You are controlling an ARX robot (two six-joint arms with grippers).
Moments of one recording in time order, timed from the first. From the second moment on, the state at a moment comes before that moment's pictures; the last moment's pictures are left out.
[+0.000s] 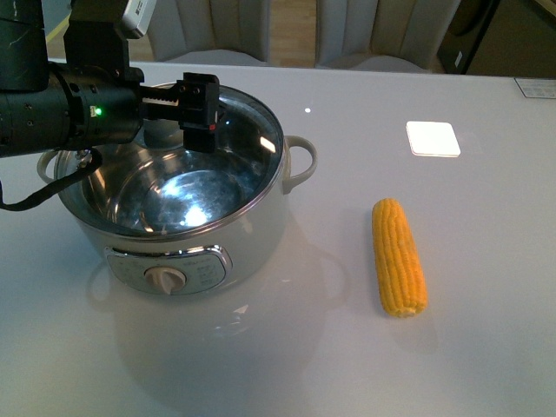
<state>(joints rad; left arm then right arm) -0.24 2.04 0.85 0.70 0.22 -0.02 0.00 0.01 0.02 0.00 0.00 0.00</state>
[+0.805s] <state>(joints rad) -0.24 2.04 0.87 0.65 0.18 0.07 0.00 0.01 0.02 0.00 0.00 0.00</state>
